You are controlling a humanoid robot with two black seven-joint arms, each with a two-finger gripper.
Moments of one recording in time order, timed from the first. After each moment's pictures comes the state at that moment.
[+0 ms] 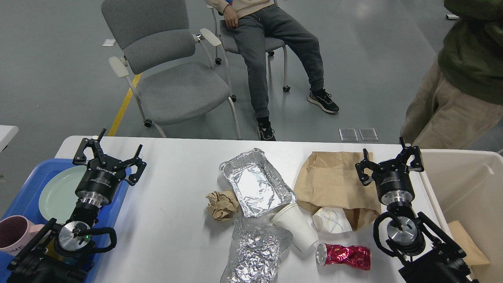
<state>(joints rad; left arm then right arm) -0.29 0.20 -1.30 -0.84 0.07 -0.49 -0.16 0.30 -0.12 1.19 0.83 -0.13 0.19 0.43</state>
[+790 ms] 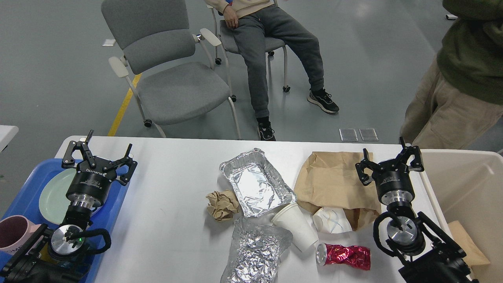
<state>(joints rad) -0.27 0.20 -1.36 -0.83 0.05 -0.53 -0.16 0.30 -0.12 1.19 0.83 -0.13 0.19 0.43</state>
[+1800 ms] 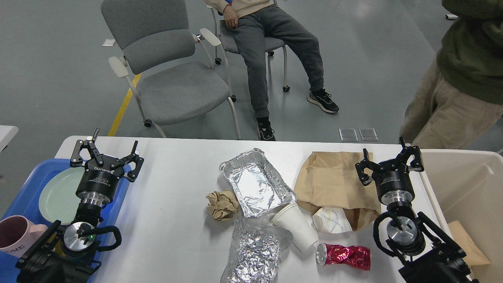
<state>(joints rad) -0.34 0.16 -1.32 -0.70 0.04 -0.61 -0.21 0.30 -0.12 1.19 0.82 -0.13 0.19 0.43</state>
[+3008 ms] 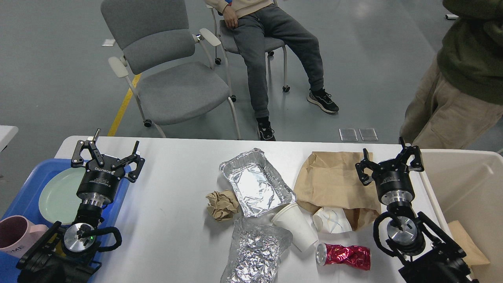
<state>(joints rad) -0.34 0.16 -1.32 -0.69 0.04 -0.63 -0.21 0.30 -0.12 1.19 0.83 -0.13 0.19 0.43</state>
